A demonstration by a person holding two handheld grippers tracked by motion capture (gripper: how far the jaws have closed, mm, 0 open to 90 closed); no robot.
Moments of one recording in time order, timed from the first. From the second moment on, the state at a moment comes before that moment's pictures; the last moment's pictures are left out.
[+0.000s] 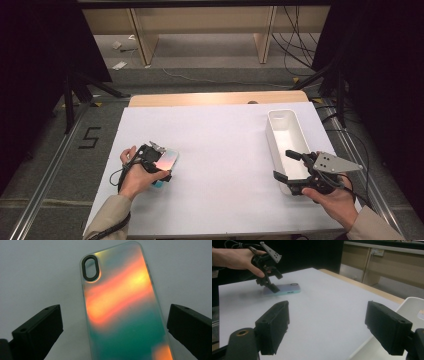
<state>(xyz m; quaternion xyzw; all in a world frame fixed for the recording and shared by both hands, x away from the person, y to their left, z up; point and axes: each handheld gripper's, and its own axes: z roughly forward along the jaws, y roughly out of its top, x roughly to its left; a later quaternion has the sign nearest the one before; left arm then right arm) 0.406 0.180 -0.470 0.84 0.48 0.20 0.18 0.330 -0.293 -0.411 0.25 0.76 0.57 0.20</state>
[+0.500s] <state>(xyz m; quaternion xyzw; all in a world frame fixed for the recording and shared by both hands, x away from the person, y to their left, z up) 0.410 0.176 -0.477 0.85 0.47 0.18 0.17 0.329 -0.293 -0.412 0.25 0.76 0.57 0.19</state>
